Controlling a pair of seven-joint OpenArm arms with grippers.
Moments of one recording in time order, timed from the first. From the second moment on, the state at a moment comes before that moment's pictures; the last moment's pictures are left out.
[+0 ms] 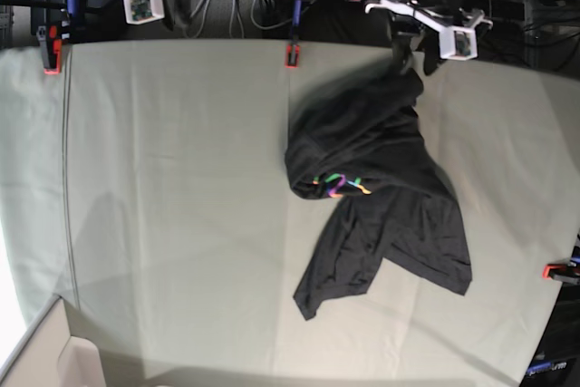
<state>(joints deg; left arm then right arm) 44.4 -12.5 4.3 104.3 -17.1 0.6 0.8 -57.0 7.5 -4.6 116.8 0.1 -0.1 -14.6</state>
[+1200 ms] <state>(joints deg) 33.1 -6.5 1.7 91.4 -17.4 0.4 1.2 -55.0 7.5 -8.2 116.3 0.1 -0.1 -18.6</state>
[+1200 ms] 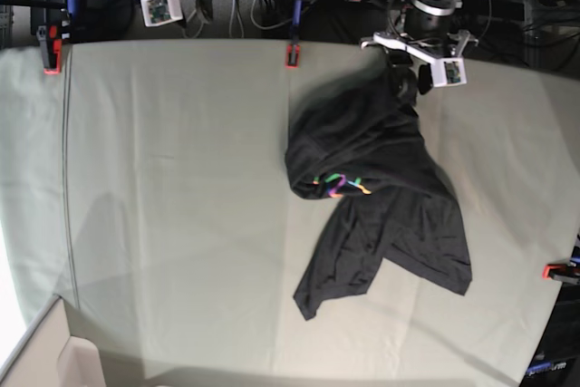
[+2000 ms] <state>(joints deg) 33.2 -7.2 17.1 99.3 -16.9 1.1 1.4 -55.0 7.5 -8.1 116.3 0.1 -0.1 -18.9</state>
